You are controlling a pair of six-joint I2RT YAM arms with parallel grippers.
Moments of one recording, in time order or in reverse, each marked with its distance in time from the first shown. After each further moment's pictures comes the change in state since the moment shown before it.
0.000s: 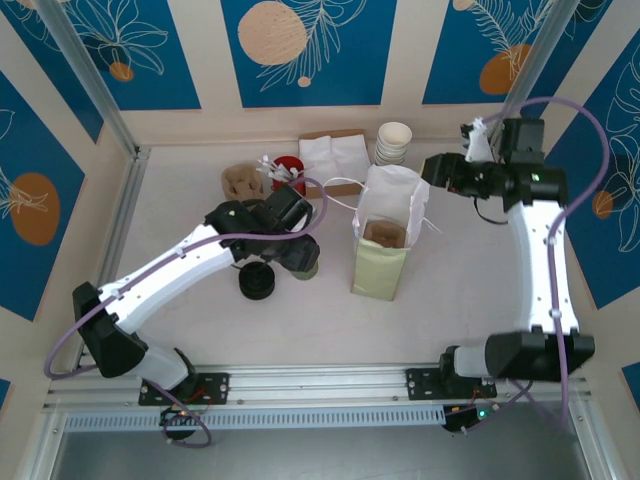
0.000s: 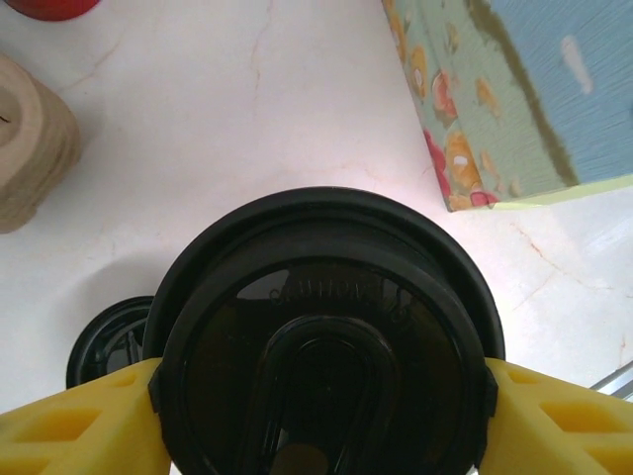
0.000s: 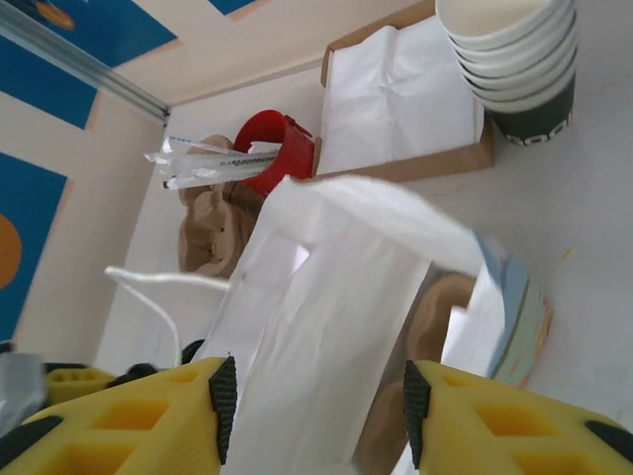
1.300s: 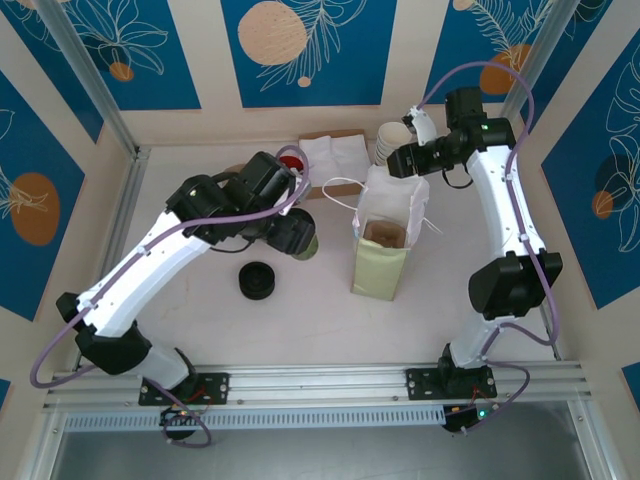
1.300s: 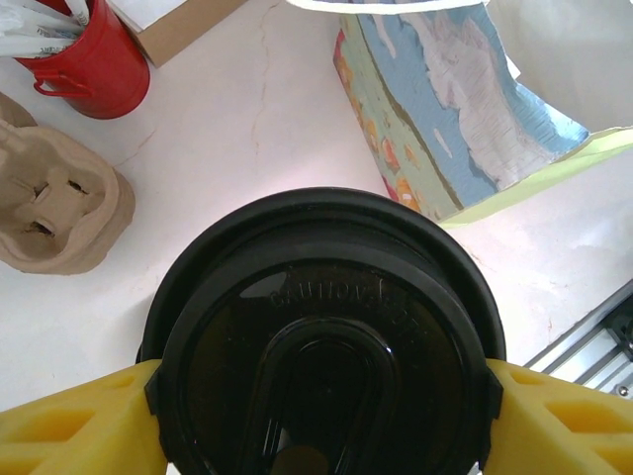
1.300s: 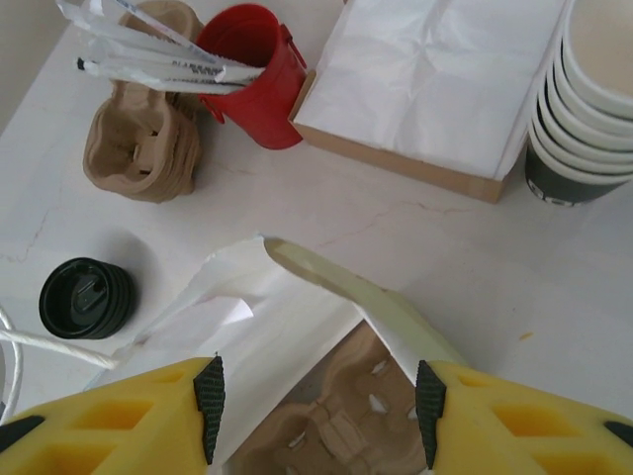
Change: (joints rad) left arm 0.002 0.034 0.389 -0.255 0.012 0.075; right arm 0.157 0.360 0.303 -0.159 0.110 -0.376
